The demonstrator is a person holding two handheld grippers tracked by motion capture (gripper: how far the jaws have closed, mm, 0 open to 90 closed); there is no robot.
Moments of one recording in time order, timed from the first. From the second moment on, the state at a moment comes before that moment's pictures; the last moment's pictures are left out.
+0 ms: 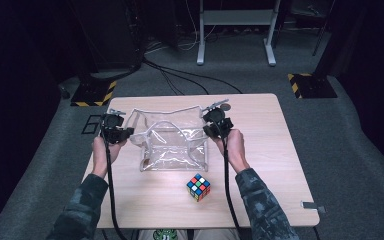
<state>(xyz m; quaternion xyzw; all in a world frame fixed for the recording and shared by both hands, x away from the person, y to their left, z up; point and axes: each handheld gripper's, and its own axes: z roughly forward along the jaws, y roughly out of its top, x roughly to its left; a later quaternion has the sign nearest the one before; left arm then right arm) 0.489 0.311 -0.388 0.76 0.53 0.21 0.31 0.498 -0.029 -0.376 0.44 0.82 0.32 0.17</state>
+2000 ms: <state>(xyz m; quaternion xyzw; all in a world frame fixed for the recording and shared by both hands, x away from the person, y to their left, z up) 0.560 0.265 -0.385 0.80 0.52 0.15 0.27 0.557 -0.117 -0.378 0.54 0.78 0.26 0.18</state>
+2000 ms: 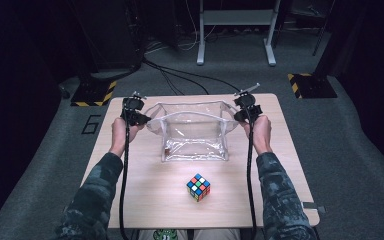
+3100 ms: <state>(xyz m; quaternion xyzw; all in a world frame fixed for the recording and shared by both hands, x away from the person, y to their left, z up) 0.528 0.273 -0.357 0.76 0.51 0.22 0.34 0.517 -0.126 -0.356 0.51 0.75 0.37 0.18</state>
